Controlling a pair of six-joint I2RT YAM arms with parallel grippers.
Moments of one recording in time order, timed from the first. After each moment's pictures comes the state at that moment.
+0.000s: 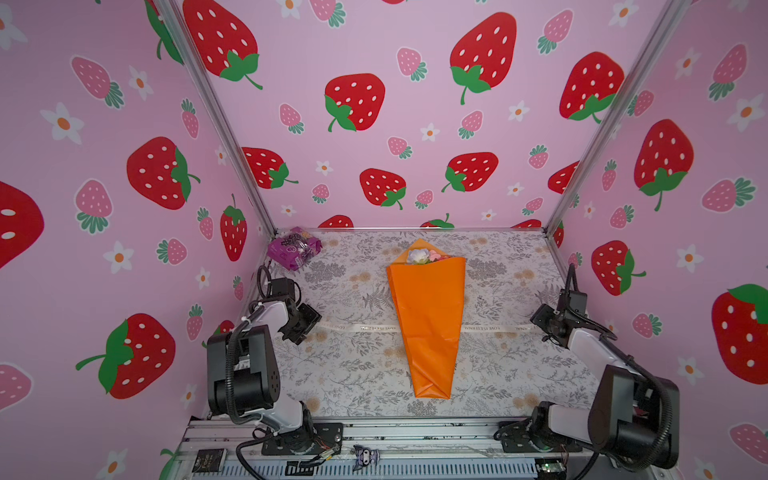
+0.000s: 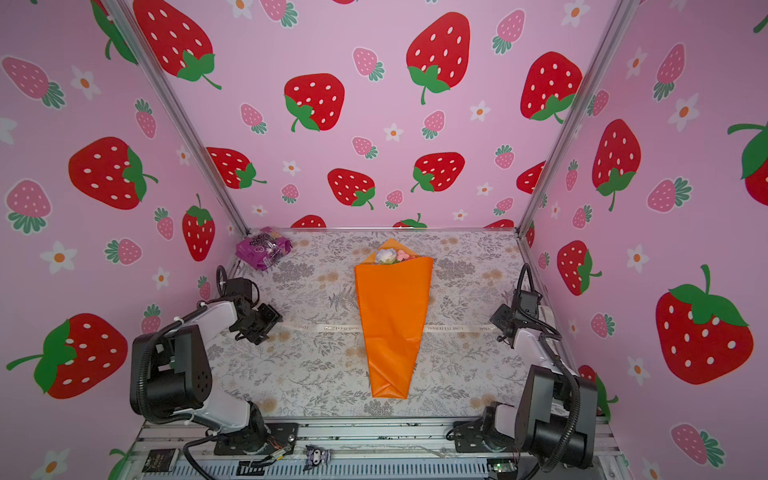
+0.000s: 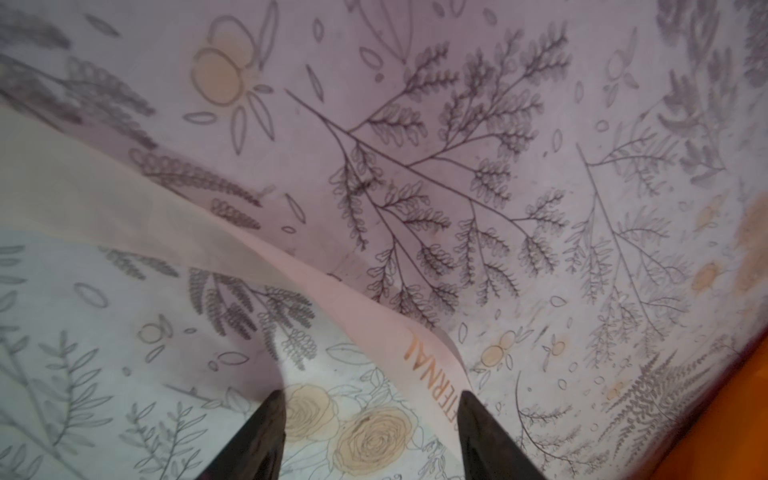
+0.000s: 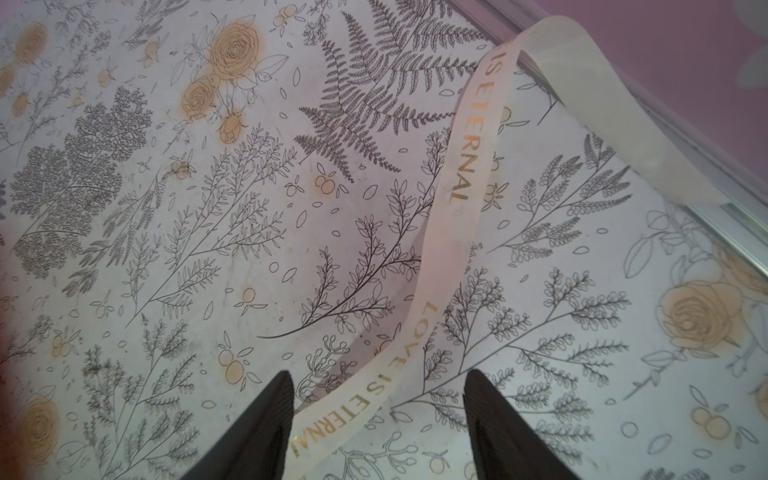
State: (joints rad) left arm 0.21 1.59 0.85 -0.56 0.20 -0.71; right arm -0.17 1.28 0.60 -0.22 0.07 0.42
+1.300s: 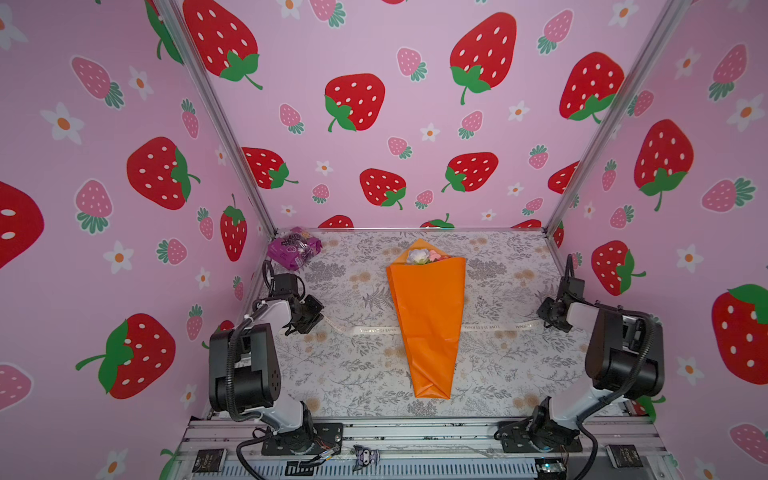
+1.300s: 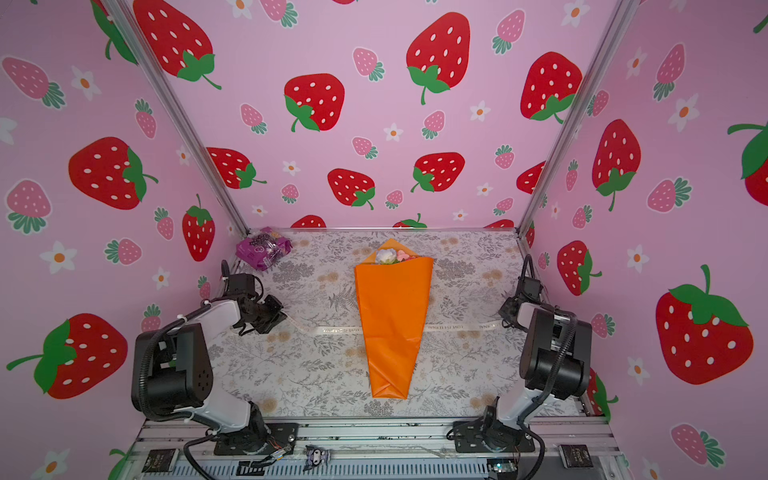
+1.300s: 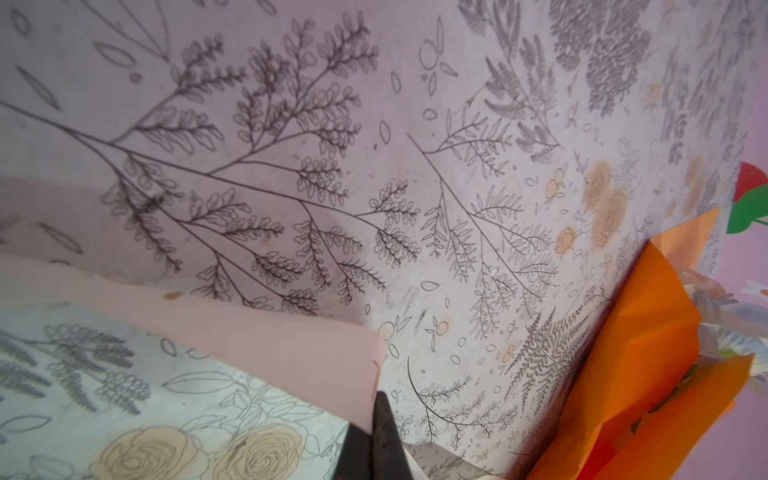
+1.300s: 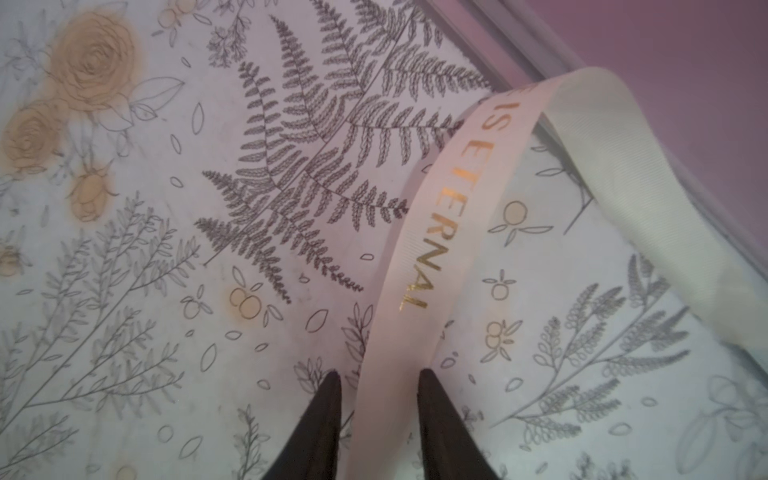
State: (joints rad) left arm 0.18 1.57 0.85 -0.44 0.35 -0.70; right arm -0.23 1.67 0.81 -0.15 0.10 0.32
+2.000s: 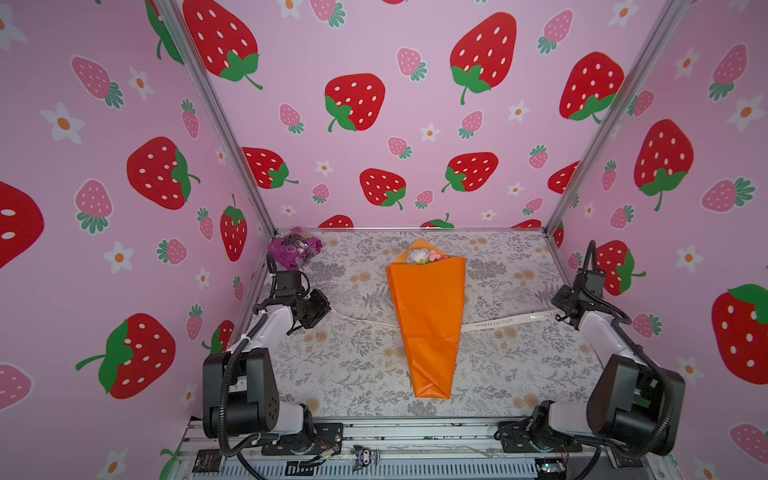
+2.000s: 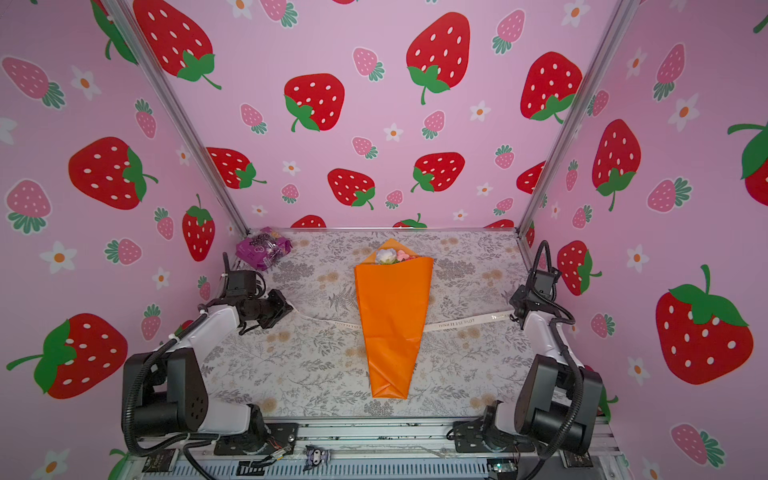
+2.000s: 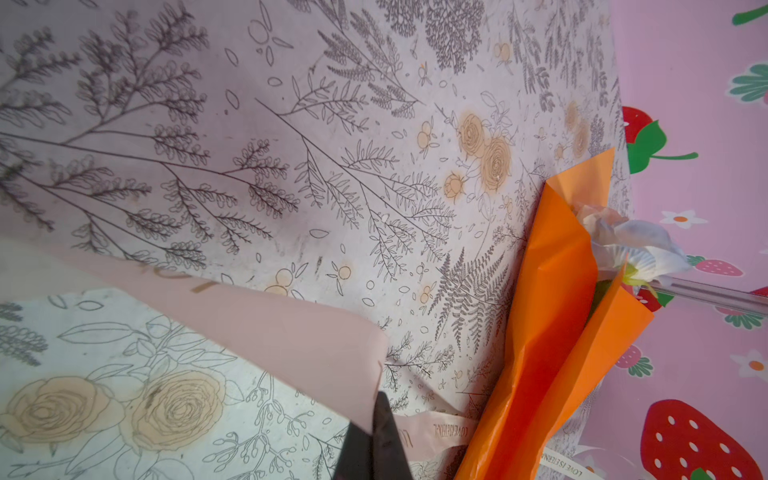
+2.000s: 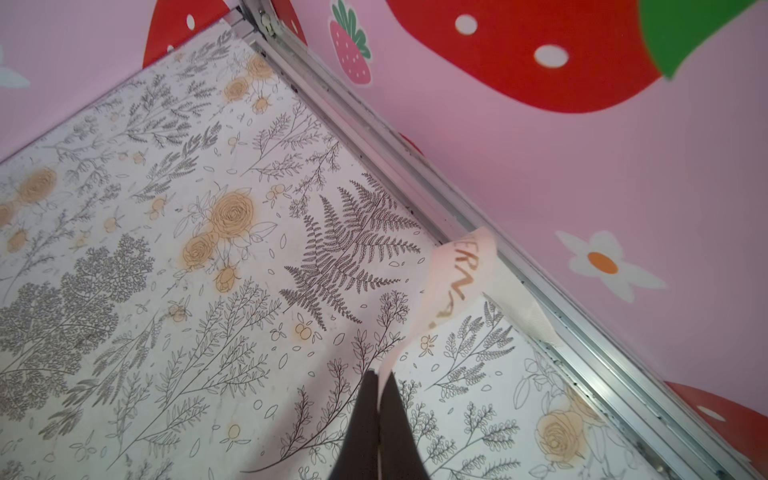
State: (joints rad) left arm 0.11 1.42 0.84 -0.44 0.40 -0.68; right arm -0.23 1.32 0.82 -0.24 0.23 0.31
